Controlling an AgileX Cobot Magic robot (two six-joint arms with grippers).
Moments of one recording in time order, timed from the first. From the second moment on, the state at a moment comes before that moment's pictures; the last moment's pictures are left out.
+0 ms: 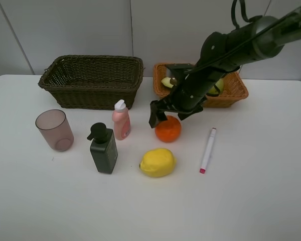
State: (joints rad) left arm -0.11 0.00 -0.42 -0.09 1.08 0.16; right arm 0.46 2.06 -1.31 0.37 0.61 -0.39
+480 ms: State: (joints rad) left arm -0.11 0.00 -0.42 -0.09 1.08 0.16; right arm 0.46 2.09 -1.31 0.37 0.60 -0.39
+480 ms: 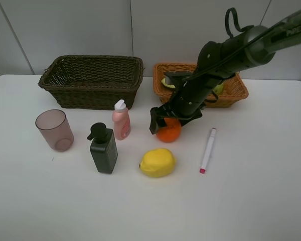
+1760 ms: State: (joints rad) left arm -0.11 0.00 -0.42 -0.09 1.08 0.16; right arm 0.46 2.09 -1.31 0.36 0.61 -0.38
